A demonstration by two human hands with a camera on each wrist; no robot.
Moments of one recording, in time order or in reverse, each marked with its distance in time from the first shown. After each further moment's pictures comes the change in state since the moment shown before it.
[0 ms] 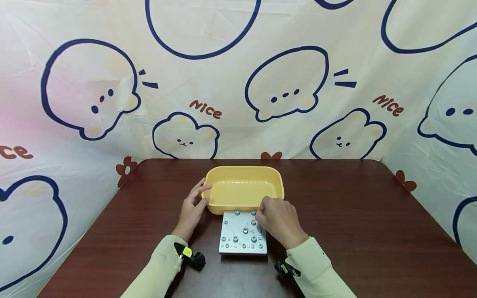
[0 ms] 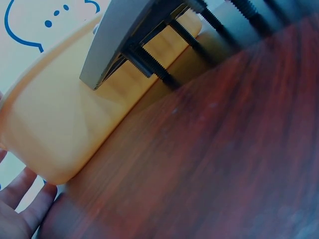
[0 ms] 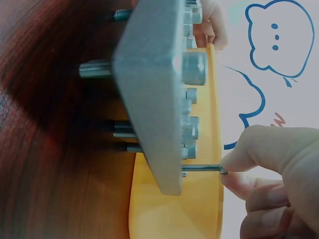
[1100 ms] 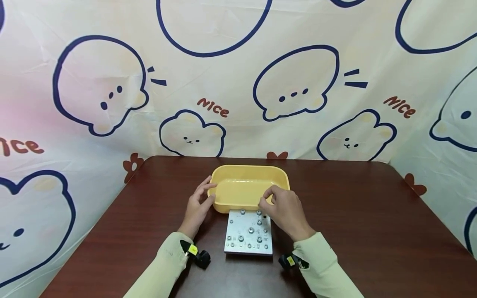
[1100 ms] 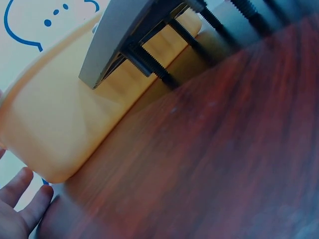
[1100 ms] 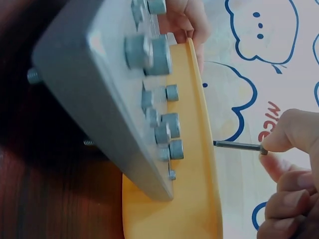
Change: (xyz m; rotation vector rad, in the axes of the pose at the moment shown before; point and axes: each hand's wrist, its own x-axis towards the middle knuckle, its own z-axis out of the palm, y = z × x) left_hand 0.003 -0.006 -0.001 -0.031 0.016 0.044; right_hand 0.014 0.004 -0.005 0.224 0.140 -0.041
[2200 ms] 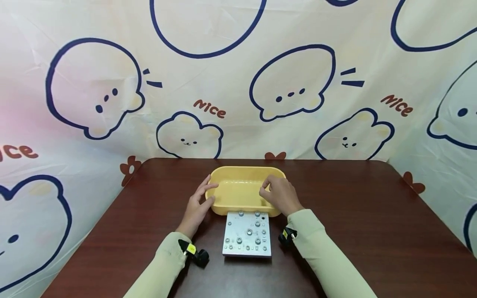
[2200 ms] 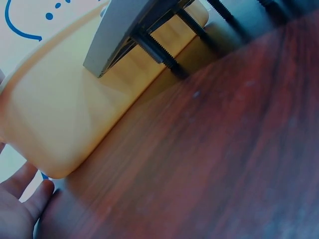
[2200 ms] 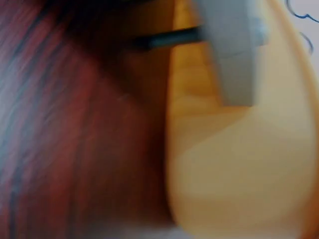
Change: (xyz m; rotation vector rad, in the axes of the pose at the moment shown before) left_hand 0.022 -0.041 0.007 0.032 -0.045 -0.024; right_hand 0.053 0.044 0.022 -0.011 -0.146 0.118
